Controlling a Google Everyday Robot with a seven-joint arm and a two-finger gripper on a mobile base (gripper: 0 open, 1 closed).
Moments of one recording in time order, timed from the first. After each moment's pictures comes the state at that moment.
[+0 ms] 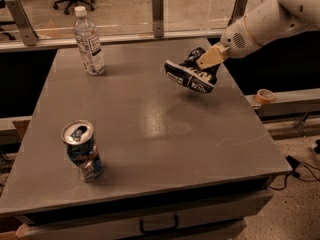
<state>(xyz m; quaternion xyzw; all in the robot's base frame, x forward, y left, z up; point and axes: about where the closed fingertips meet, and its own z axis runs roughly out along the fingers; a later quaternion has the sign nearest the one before) 0.653 -0.139 0.914 -0.40 0.84 0.21 0.31</state>
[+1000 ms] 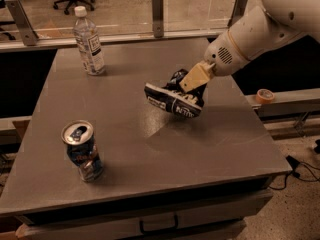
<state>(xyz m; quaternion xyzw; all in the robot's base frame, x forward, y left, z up) 0.567 -0.083 0.904 -0.42 0.84 0.25 0.23</state>
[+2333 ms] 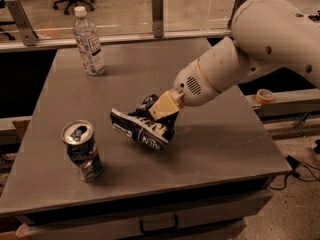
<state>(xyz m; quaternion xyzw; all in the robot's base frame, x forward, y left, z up) 0.497 -0.009 0.881 -0.40 0.84 0.30 0.22</state>
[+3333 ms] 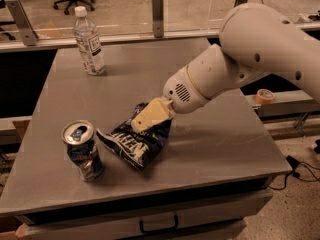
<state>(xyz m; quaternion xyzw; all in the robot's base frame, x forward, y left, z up) 0.481 0.014 0.876 -0.40 0.84 0.31 0.21</state>
